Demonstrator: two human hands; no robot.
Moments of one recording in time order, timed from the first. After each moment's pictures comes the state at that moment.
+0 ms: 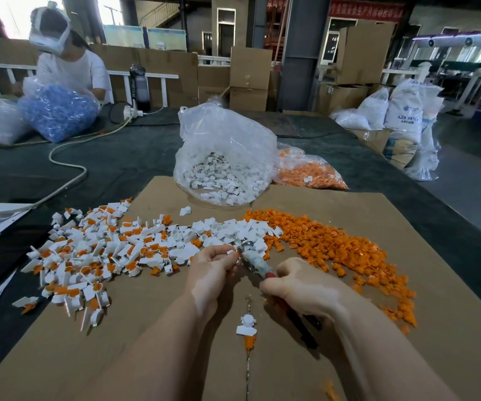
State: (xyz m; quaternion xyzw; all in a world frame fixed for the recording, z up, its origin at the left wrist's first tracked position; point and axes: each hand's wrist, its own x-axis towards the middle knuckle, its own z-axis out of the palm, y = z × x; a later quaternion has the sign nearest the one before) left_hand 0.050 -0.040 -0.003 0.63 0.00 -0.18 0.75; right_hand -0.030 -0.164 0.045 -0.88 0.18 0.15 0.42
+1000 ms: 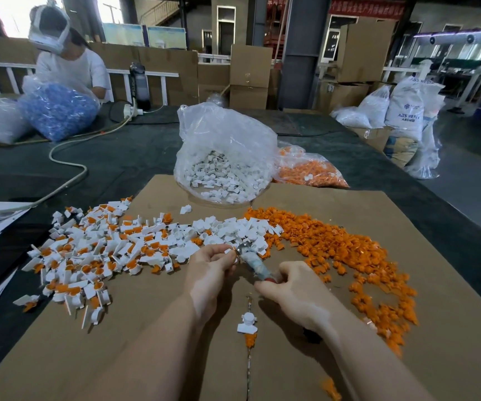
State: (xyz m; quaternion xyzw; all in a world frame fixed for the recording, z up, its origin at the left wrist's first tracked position) left_hand 0.053 -0.038 -0.012 0.61 0.01 -0.17 0.77; right_hand -0.035 -0.157 0.020 -0.91 0.20 0.02 0.37
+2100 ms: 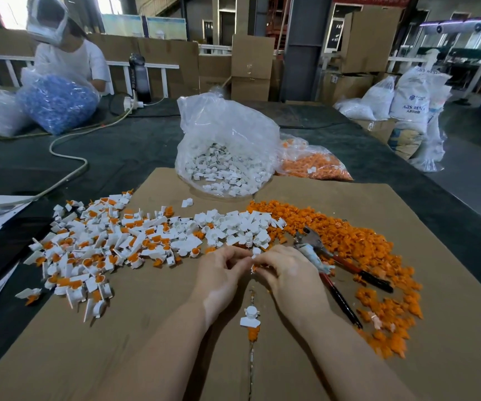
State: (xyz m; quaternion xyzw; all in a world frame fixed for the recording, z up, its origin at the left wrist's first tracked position) left_hand 0.048 -0.034 -0.024 0.81 -0.20 -0.05 0.54; right_hand -0.022 -0.155 -0.011 -0.95 0.01 -0.23 0.21
